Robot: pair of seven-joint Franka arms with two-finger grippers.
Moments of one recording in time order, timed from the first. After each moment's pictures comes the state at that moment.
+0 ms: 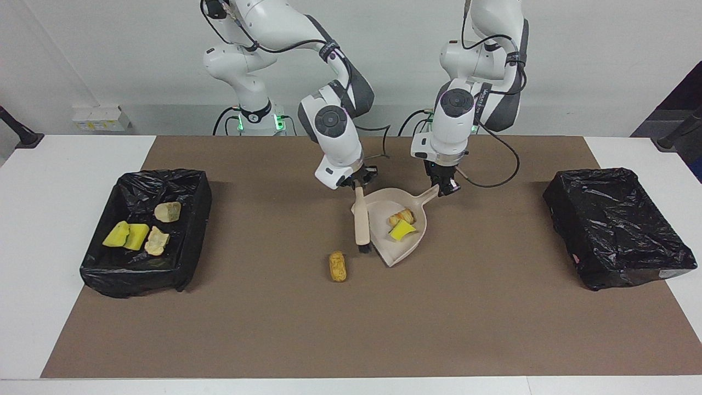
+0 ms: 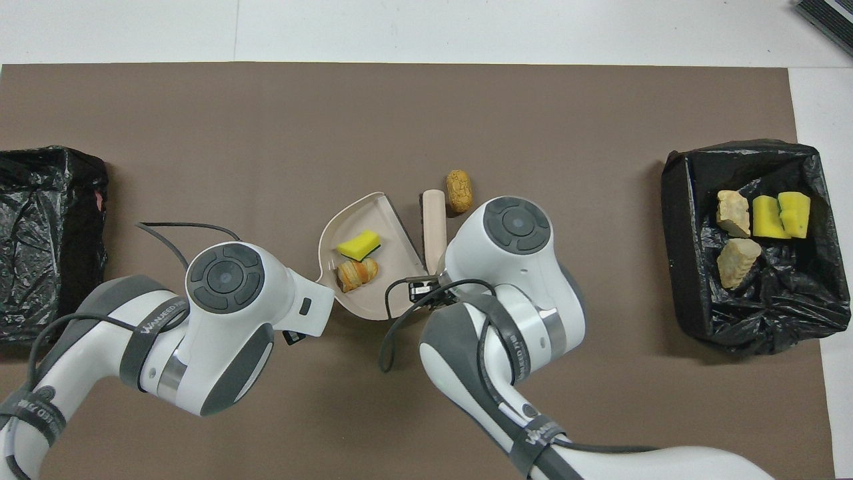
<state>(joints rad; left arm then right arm) -0.38 -0.01 -0.10 -2.23 0.09 2.13 0.62 0.43 0.27 0.11 -1.87 0.23 2.05 0.37</state>
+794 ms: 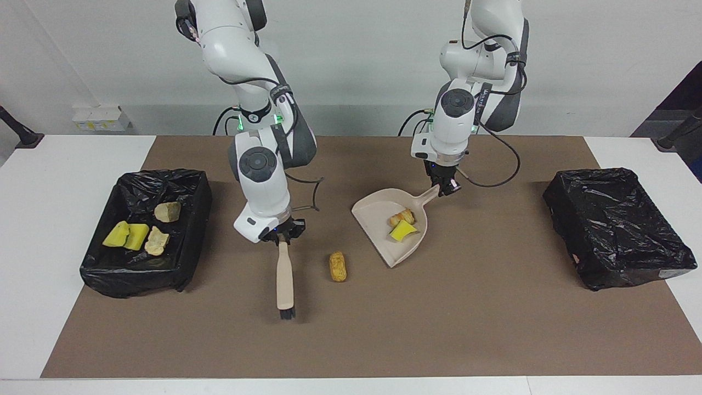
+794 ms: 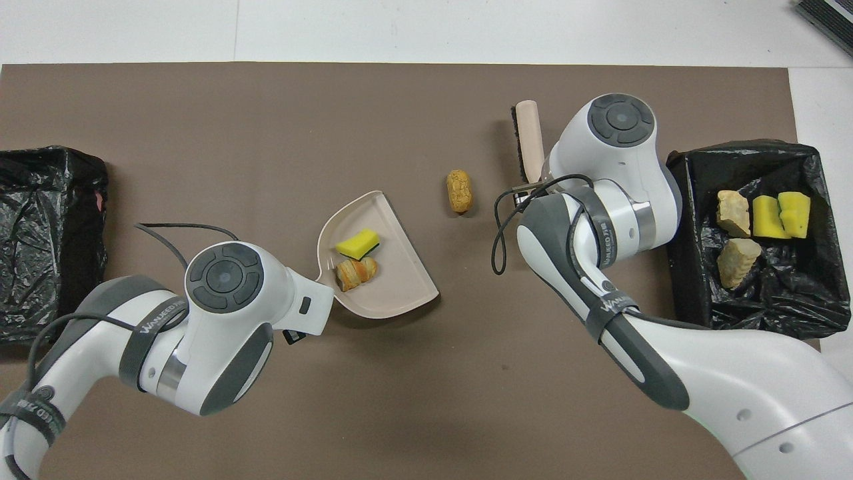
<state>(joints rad) -0.38 -0.01 -0.09 -2.23 0.09 2.13 0.60 0.20 0.50 0.11 -1.60 -0.07 2.02 0.18</state>
